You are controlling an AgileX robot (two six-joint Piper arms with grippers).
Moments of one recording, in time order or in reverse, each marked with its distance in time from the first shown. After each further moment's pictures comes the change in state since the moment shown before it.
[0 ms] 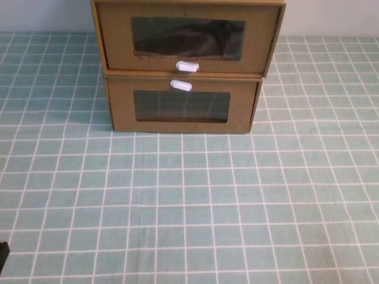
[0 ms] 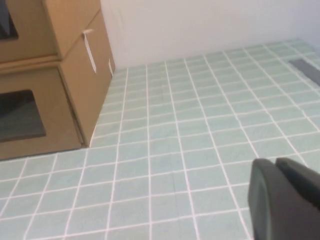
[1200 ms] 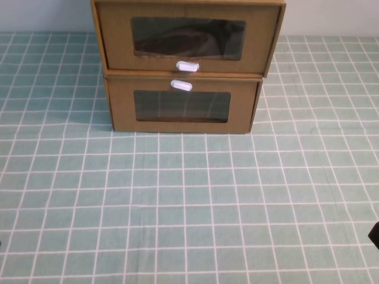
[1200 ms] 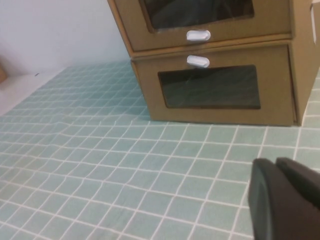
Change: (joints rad) right arm 0.575 0.215 -0.196 -0.003 -0.027 0.146; left arm 0.000 0.000 -0.004 0.000 -0.065 0.000
